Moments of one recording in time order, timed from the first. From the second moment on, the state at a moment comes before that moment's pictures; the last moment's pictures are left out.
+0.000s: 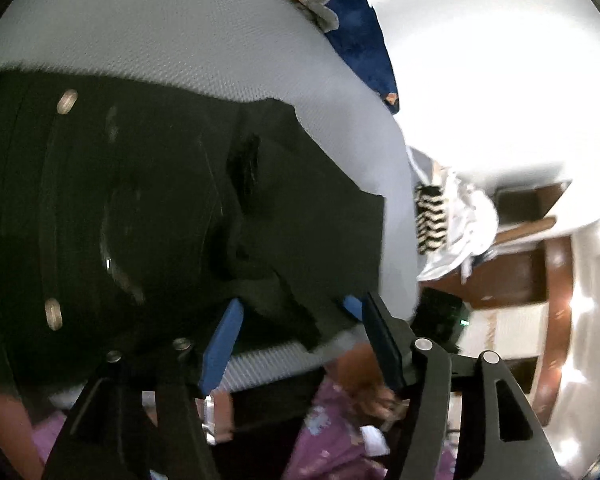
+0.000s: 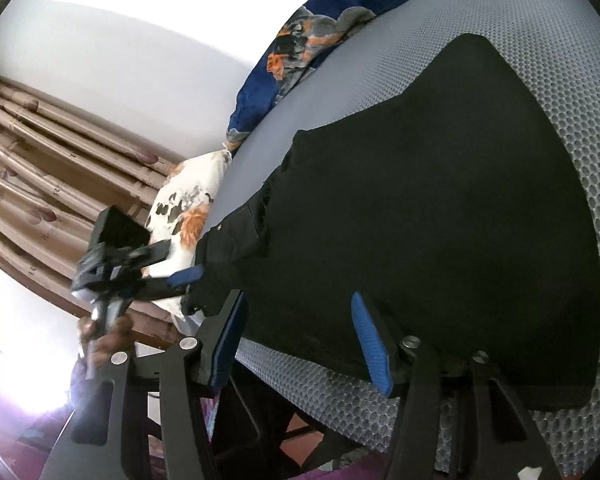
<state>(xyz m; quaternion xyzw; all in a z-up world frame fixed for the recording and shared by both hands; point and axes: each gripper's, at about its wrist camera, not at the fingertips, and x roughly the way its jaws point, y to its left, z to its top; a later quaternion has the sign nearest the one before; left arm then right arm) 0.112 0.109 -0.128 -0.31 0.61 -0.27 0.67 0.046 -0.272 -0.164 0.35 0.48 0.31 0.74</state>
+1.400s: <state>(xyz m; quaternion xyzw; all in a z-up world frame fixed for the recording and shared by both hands) 0.043 0.298 -0.114 -0.23 0.47 -0.02 0.85 0.047 -0.167 -0.103 0.27 0.47 0.40 0.74</state>
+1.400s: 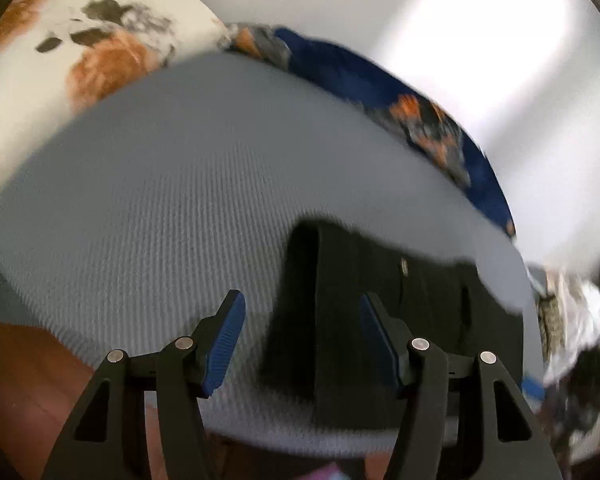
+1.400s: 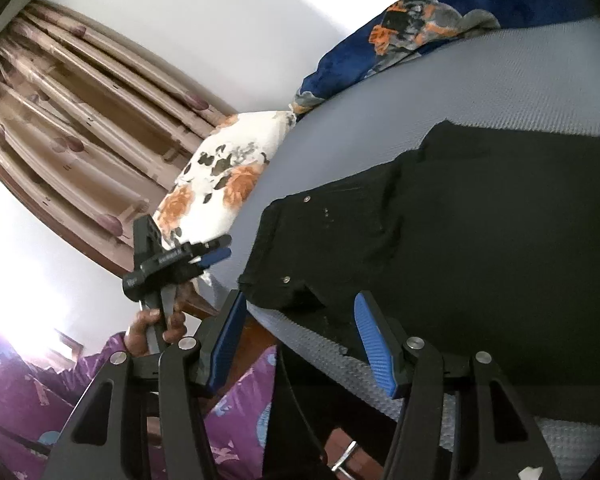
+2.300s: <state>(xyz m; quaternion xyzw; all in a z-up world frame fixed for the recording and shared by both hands) 0.091 0.260 -0.122 -0.10 0.53 -0.12 0.83 0.042 -0.165 -0.145 0.29 0.51 0.36 0.72</state>
